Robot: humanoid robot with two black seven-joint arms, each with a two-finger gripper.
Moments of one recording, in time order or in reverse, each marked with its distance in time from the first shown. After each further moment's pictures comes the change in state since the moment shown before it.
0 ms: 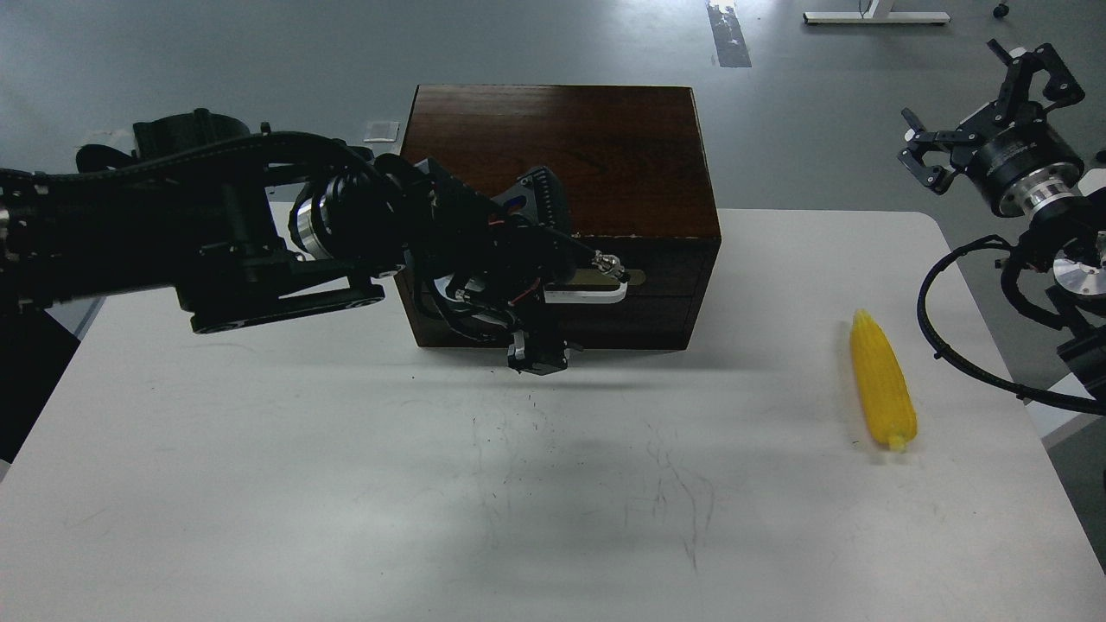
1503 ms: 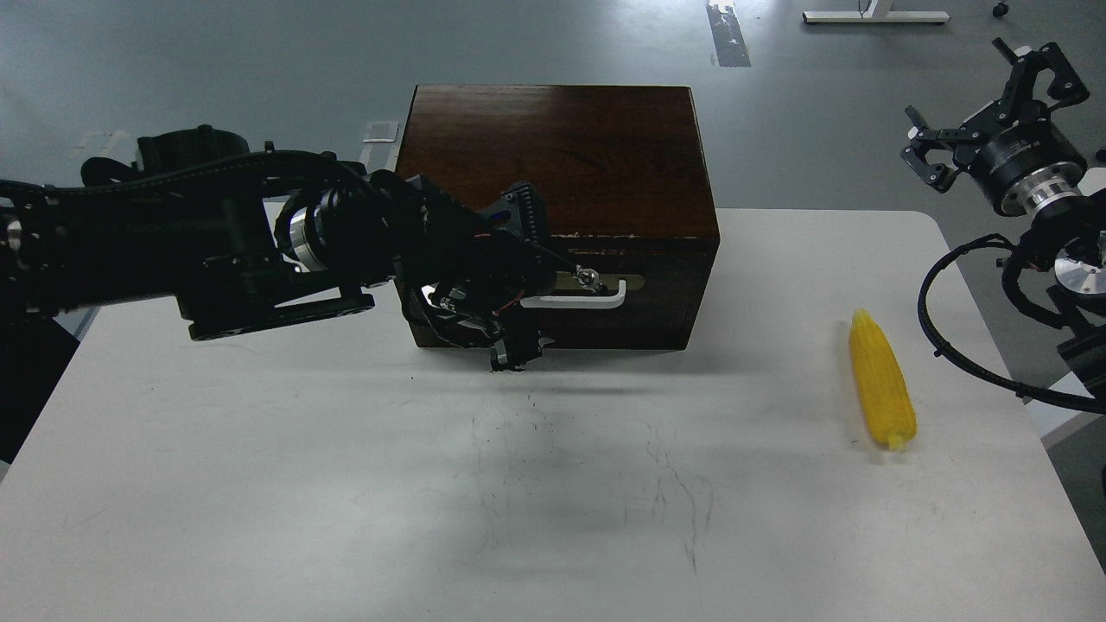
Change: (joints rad) left arm 0.020 -0.001 0.043 0.027 0.027 0.000 -0.006; right arm 0.002 0.003 0.012 -0.008 0.000 0.000 0.002
